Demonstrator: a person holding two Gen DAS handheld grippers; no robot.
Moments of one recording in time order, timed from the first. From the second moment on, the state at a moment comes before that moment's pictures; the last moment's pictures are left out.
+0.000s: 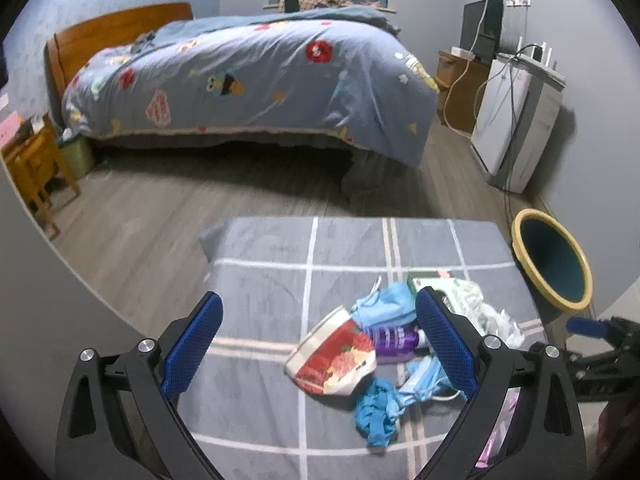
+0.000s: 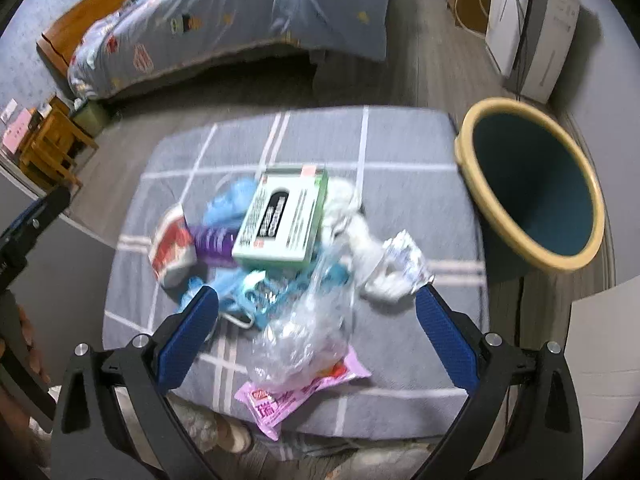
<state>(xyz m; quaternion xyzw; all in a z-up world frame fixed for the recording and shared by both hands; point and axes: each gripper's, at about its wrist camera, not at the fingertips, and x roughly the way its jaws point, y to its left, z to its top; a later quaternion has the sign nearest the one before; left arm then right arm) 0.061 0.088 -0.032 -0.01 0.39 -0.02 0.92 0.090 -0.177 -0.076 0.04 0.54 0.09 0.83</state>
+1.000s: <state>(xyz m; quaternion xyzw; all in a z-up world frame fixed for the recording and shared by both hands) 0.076 0.054 -0.150 0.12 0.52 -0.01 0.84 0.091 -0.170 -0.138 0.06 0.63 0.10 0.77</state>
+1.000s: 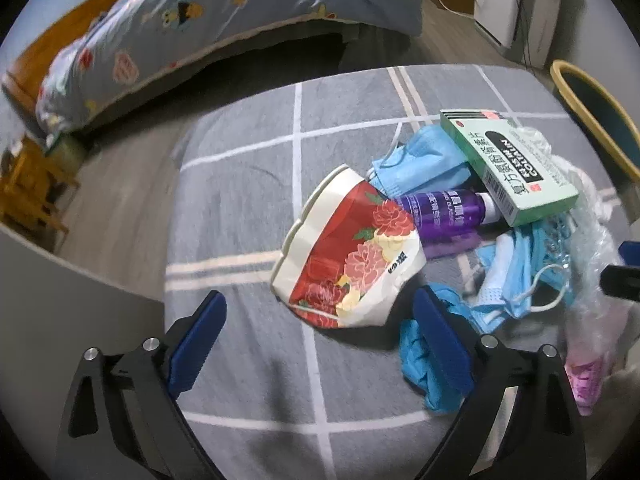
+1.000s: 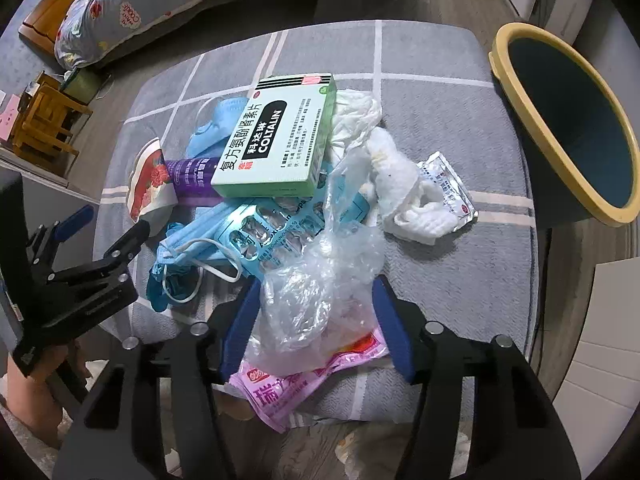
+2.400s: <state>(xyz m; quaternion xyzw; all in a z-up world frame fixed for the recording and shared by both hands) 0.068 0.050 -0.138 0.06 0.52 -0.06 0.85 0.108 -0.175 -0.089 0.07 0.55 0.14 0.82</state>
